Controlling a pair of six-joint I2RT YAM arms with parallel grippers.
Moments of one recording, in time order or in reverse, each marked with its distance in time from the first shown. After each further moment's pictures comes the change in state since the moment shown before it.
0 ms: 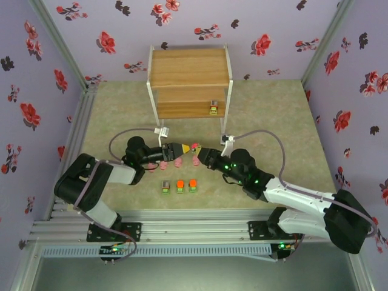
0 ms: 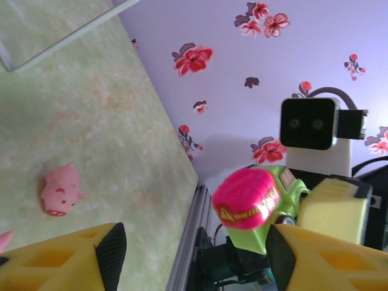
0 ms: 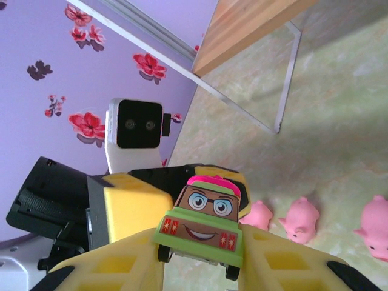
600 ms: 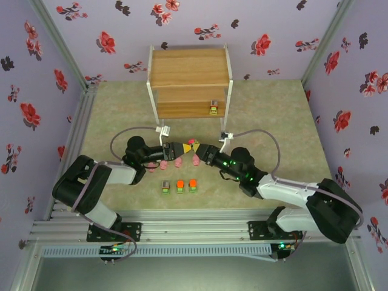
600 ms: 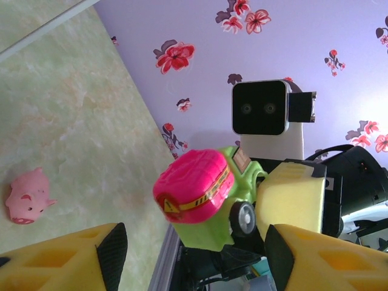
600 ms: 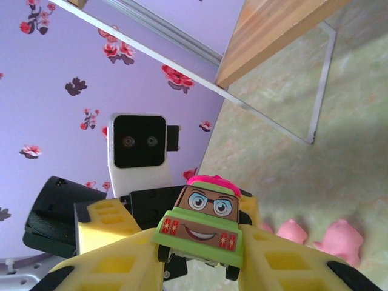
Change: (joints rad) left arm -0.023 -0.021 0.014 0.016 0.010 -0.038; right arm -0.050 0.150 -0.032 0.295 -0.102 0.076
